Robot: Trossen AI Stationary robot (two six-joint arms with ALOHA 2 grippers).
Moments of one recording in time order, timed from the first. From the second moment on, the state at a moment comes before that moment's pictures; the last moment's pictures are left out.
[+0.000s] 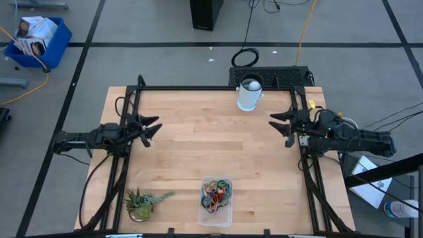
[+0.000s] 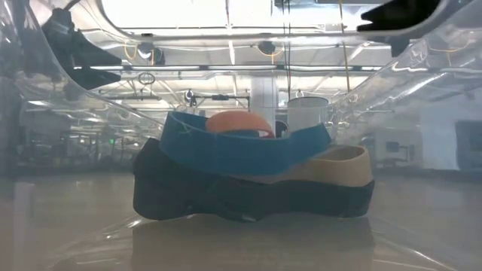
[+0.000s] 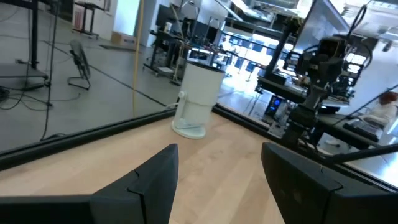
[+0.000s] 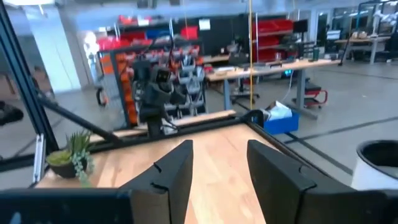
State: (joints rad) left arm -0.02 0.01 0.09 -0.07 -0.46 -0.32; right arm -0.10 0.32 0.39 -0.04 0.13 0.11
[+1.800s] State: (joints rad) left arm -0.02 0.01 0.05 -0.06 -0.45 -0.20; right arm -0.11 0.00 0.02 0.09 0.15 0.17
